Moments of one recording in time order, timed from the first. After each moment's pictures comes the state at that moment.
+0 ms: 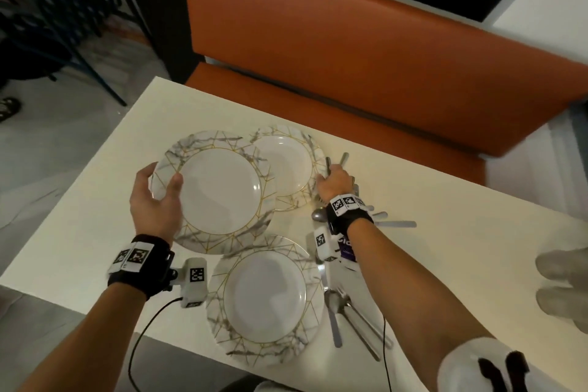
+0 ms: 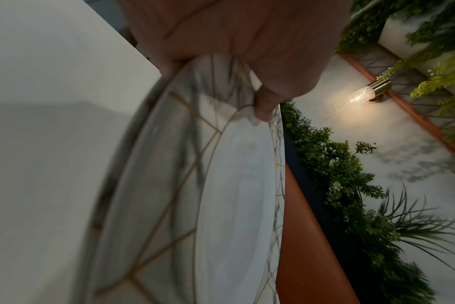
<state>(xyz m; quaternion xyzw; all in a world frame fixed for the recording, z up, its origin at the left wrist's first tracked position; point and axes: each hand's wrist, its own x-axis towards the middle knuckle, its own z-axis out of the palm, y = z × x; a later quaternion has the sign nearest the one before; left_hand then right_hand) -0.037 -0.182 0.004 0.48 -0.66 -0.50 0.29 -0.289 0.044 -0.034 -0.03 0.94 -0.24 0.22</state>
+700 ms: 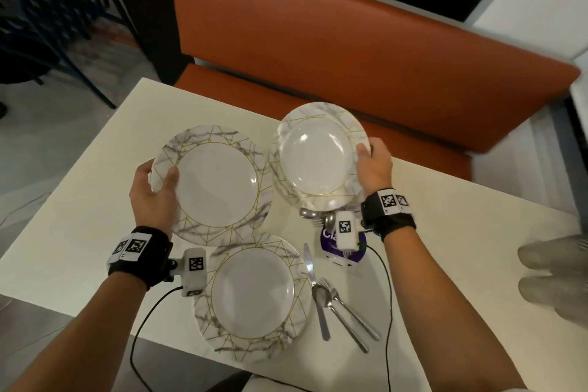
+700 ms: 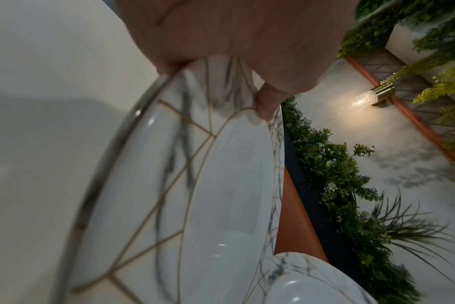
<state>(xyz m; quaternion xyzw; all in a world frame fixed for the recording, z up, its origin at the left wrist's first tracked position) -0.057 -0.162 0.017 0.46 -0.60 -0.58 0.30 -0.326 0.114 0.037 0.00 0.87 -0.49 0.08</state>
